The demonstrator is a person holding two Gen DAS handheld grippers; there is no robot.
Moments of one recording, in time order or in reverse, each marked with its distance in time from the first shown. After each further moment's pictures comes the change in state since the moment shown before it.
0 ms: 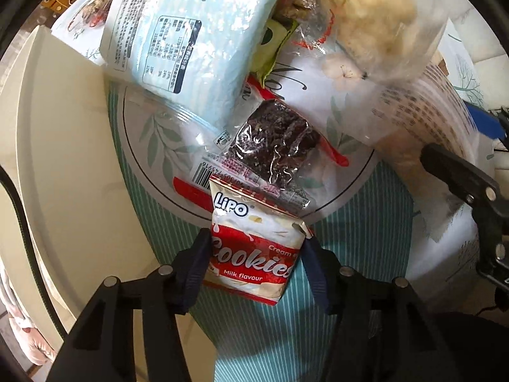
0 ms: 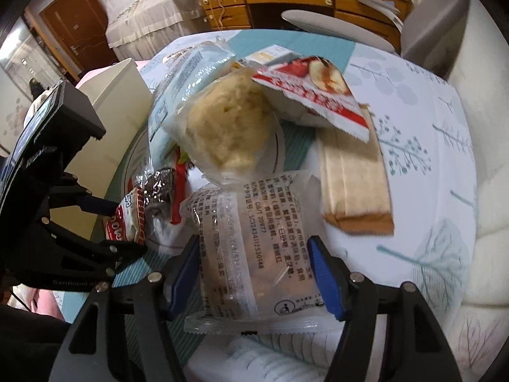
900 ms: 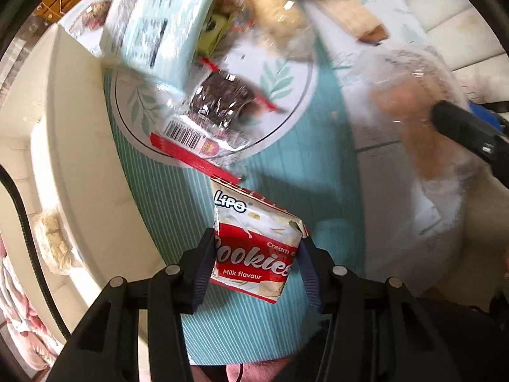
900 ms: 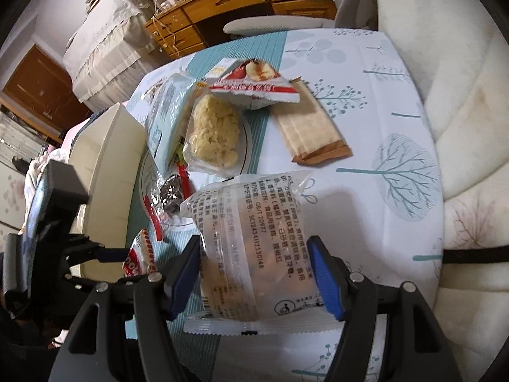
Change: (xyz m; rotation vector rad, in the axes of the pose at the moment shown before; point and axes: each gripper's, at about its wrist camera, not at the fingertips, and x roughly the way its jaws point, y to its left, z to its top) left arm -0.030 -0.028 -0.064 0.058 -0.028 -0.053; right arm -0.067 -0.018 -0.042 0.309 -0.035 0.017
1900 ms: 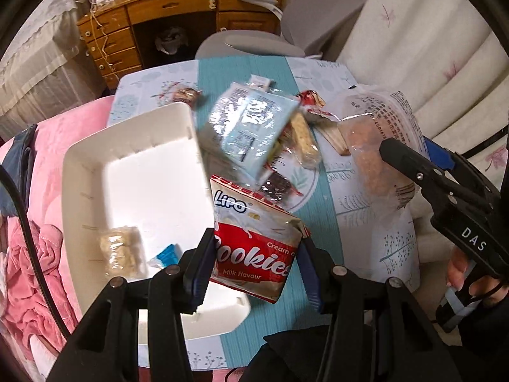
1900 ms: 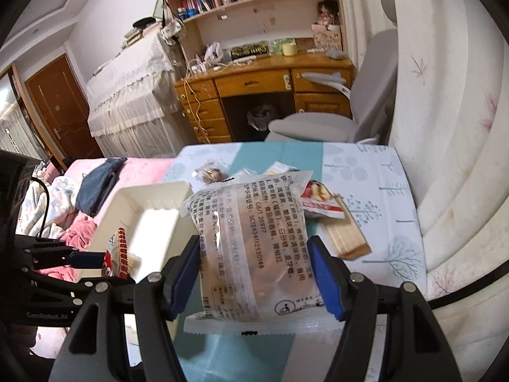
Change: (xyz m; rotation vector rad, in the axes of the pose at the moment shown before) left arm -0.158 0.082 -0.052 -0.082 -0.412 -0.086; right arm -0.090 0.126 0.011 -0.126 -0.382 -0.067
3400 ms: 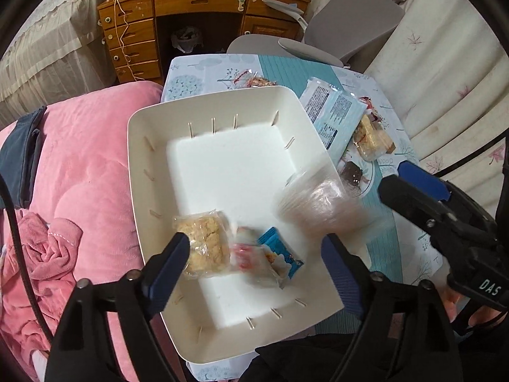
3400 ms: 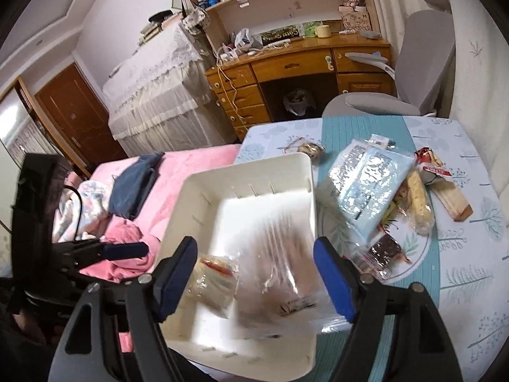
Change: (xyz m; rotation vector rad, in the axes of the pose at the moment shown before) left arm -0.008 0.168 -0.041 -0.021 -0.037 -0.056; right arm 0.056 0.165 -0.024 0.082 0.039 0.121
